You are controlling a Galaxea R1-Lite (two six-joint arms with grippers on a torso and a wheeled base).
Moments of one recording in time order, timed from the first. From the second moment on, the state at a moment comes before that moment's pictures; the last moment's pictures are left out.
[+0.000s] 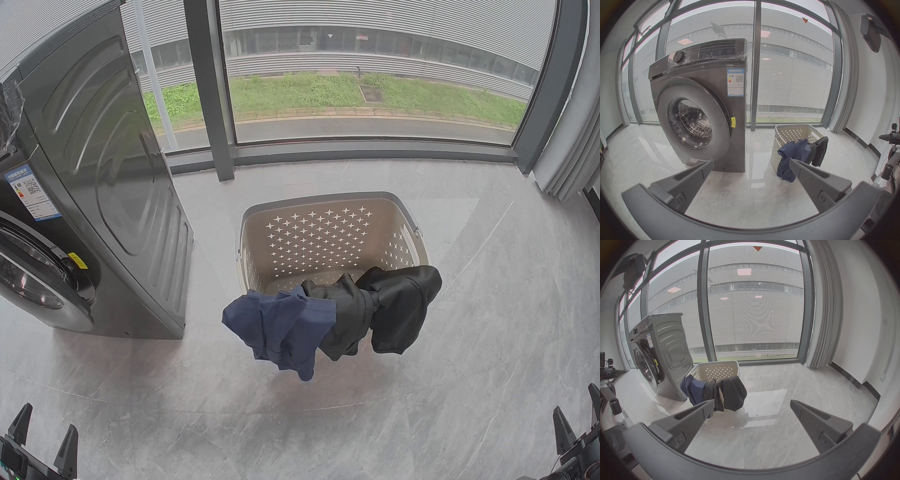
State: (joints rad) left arm 0.00 0.02 -0.02 0.00 0.02 -0.05; right arm -0.01 0.02 -0.02 0.00 0.02 0.00
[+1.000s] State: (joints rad) left arm 0.00 0.02 -0.02 0.00 0.02 -0.05; right arm 0.00 0.02 -0.02 0.00 0.02 0.01
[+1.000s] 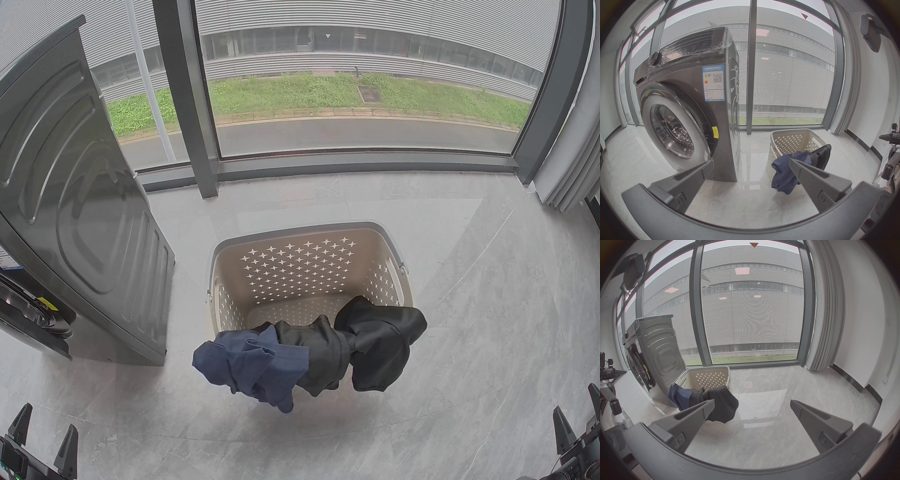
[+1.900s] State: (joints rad) left arm 0.00 0.02 -0.02 0.00 0.02 -0.05; right arm 0.00 0.02 -0.02 0.00 0.02 0.01
